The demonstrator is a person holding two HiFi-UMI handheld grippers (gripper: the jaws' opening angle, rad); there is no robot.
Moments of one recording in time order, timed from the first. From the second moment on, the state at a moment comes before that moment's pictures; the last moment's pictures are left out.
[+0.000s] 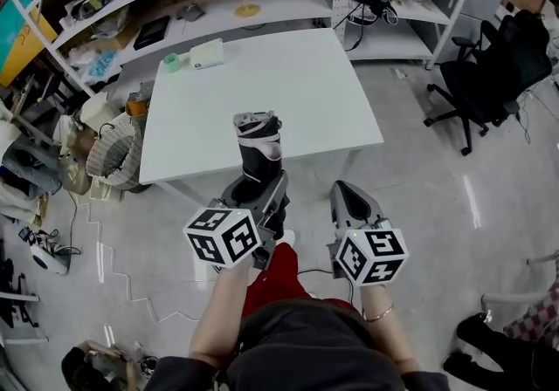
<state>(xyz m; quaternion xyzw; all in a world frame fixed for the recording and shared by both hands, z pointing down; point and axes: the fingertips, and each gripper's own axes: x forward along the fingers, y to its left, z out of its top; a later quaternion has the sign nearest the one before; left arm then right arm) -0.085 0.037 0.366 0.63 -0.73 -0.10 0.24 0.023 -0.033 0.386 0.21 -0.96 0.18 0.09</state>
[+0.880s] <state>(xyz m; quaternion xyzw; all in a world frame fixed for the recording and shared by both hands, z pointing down) -0.211 -0.139 0.393 0.71 -0.64 -0.05 0.29 -0.074 -0.165 0.403 0.36 -0.91 0.20 0.10</state>
